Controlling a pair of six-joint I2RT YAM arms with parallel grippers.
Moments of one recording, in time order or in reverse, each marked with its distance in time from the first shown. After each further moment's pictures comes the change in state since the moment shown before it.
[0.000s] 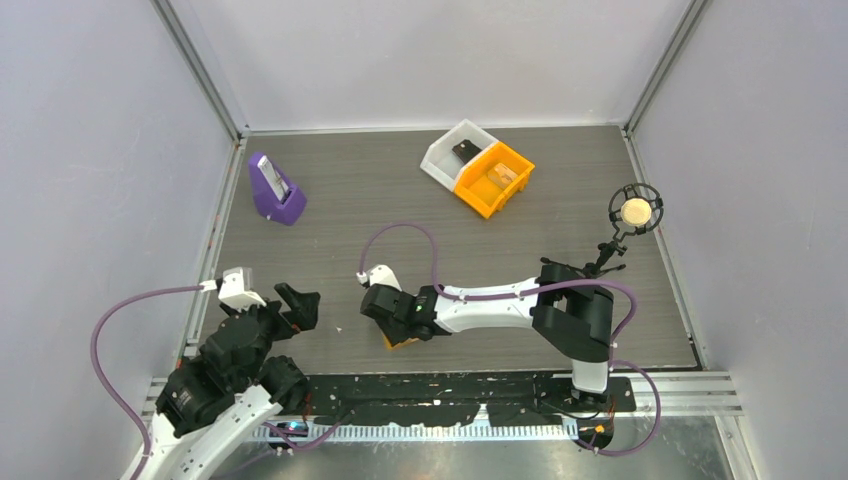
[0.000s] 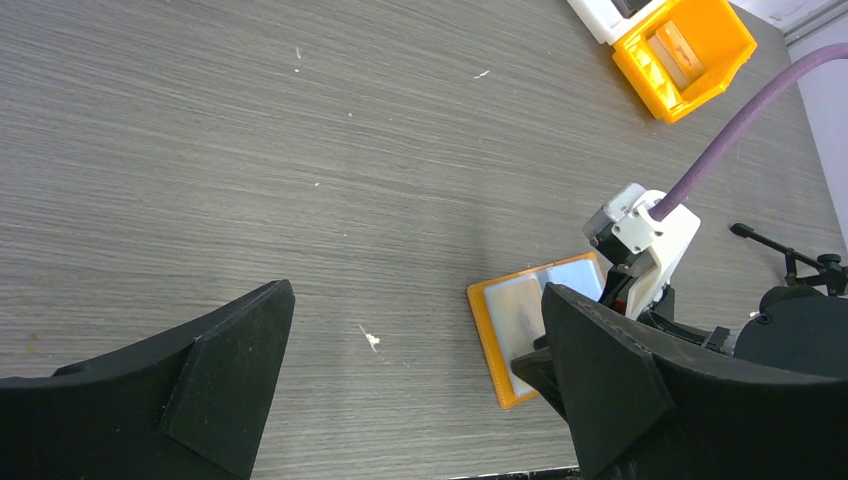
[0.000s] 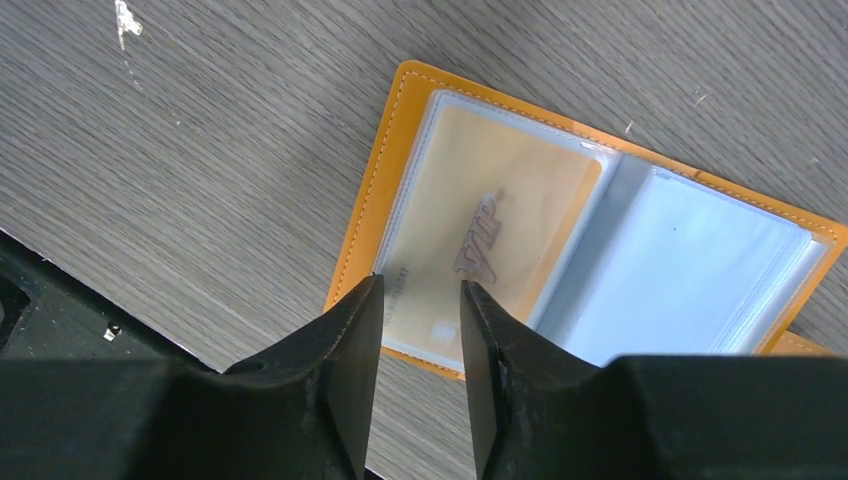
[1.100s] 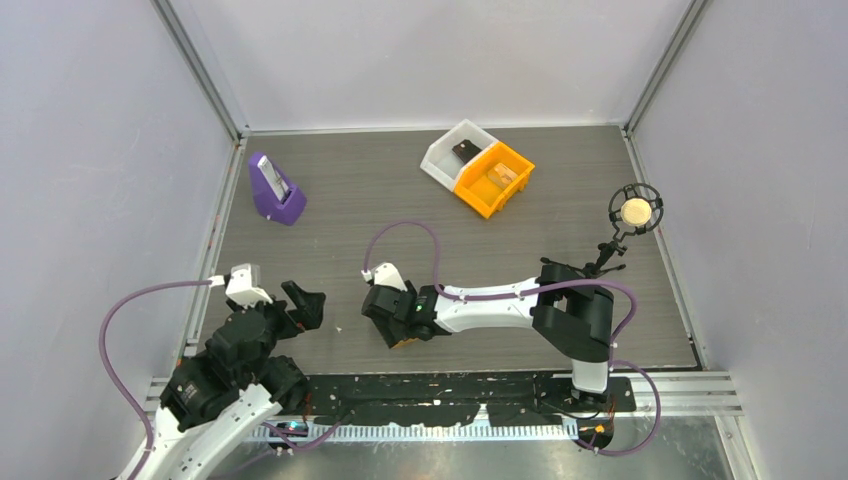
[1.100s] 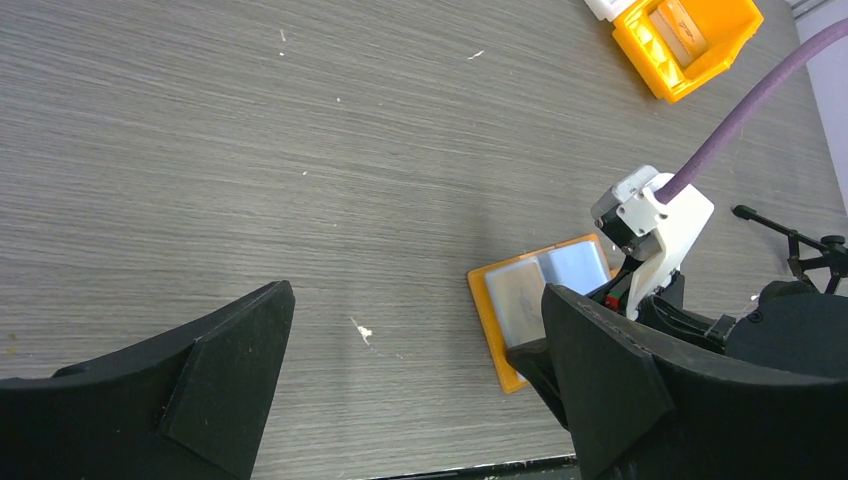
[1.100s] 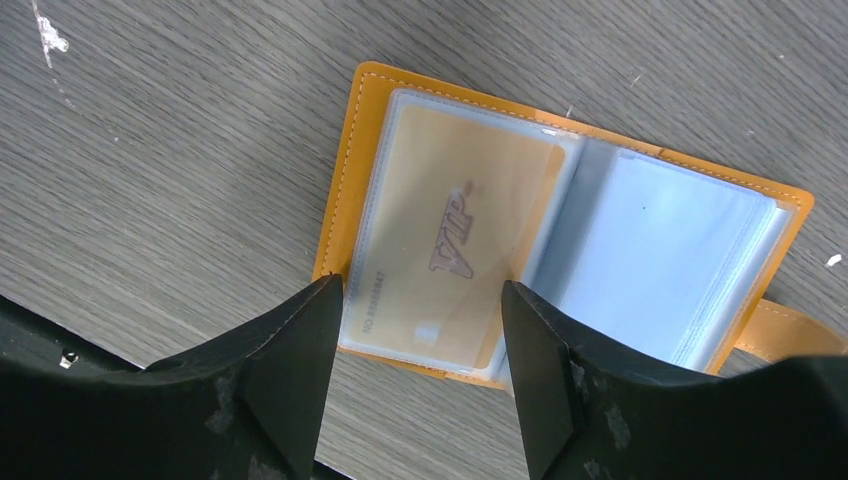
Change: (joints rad) left arm 0.000 0.039 -0.010 0.016 0.034 -0.006; right arm 0.000 -0.001 0.000 -0.040 0.069 0.040
